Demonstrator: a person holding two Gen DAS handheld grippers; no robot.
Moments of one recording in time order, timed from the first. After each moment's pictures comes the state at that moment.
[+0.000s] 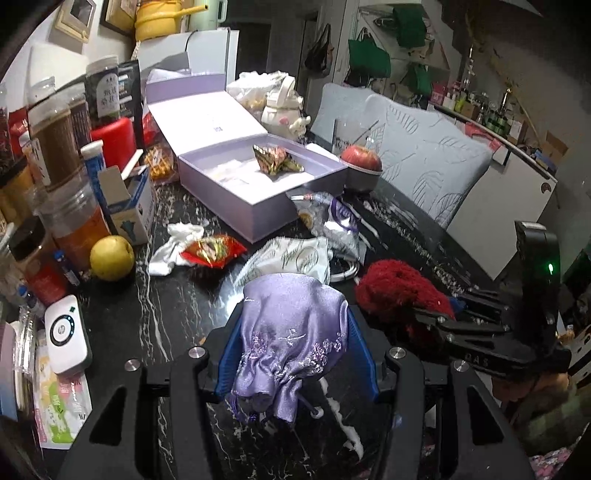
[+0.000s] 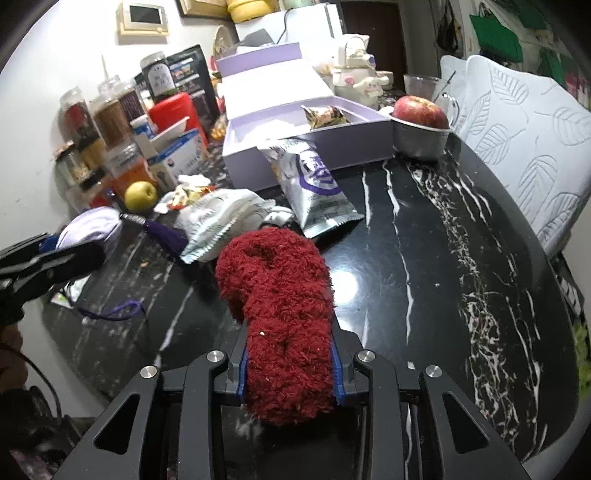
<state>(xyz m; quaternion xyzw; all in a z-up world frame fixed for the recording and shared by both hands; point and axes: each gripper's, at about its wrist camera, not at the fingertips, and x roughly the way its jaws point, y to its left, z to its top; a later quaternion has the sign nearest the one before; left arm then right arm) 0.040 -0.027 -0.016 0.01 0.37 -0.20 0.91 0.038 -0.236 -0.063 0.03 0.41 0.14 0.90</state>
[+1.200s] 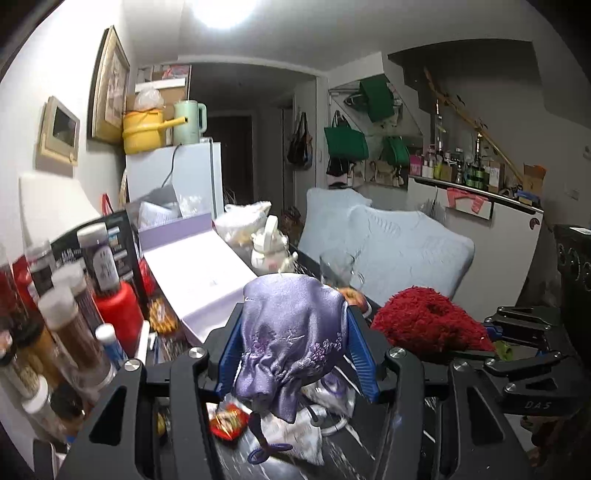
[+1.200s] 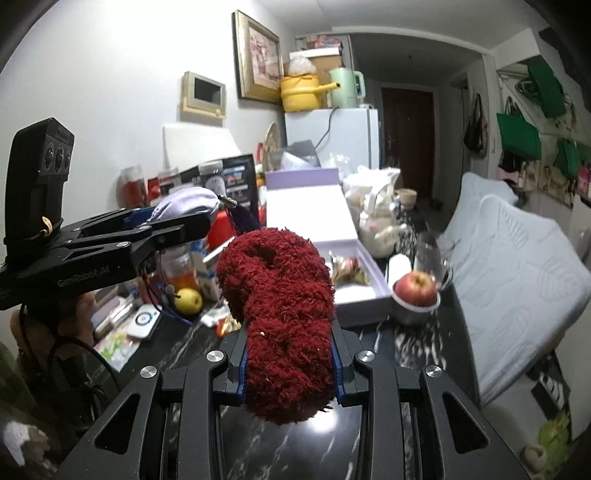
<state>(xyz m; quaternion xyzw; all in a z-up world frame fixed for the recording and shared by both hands) 0.070 -0.052 0.117 0.04 0.18 -0.21 0.96 0.020 -0.238 0.093 -0.02 0.25 0.20 0.95</state>
